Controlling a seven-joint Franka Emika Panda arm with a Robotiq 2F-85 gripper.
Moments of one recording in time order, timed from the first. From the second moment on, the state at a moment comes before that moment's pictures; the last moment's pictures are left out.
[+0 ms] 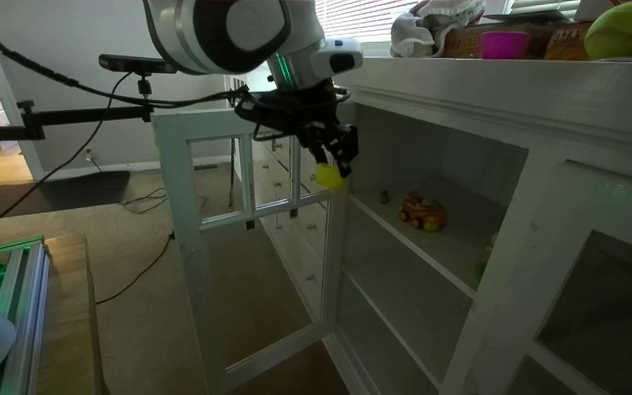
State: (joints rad) arm -0.28 0.07 0.26 -2.63 -0.14 3.16 0.04
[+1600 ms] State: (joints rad) arm -0.16 -0.04 0.14 -2.20 0.13 2.99 -0.08
